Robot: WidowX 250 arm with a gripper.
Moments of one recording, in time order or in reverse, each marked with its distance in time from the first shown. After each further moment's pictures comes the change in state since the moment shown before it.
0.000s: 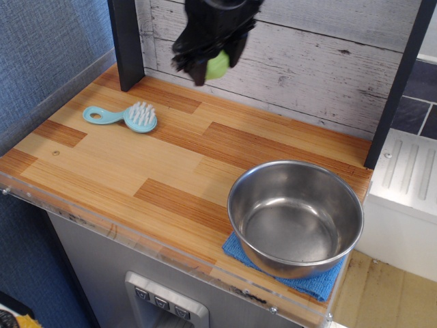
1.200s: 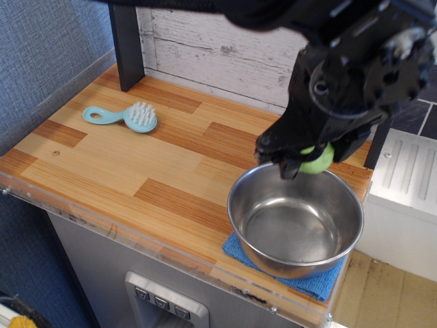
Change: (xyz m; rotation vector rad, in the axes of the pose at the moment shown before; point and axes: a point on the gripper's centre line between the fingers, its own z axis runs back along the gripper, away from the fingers) arm -0.146 0.018 0.063 -0.133 0.092 -0.292
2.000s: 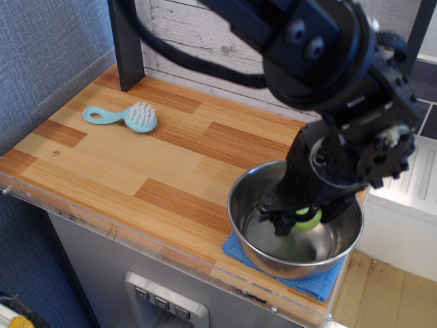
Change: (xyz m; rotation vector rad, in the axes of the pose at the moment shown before) arm -0.034 0.014 -0.058 0.134 0.074 -0.019
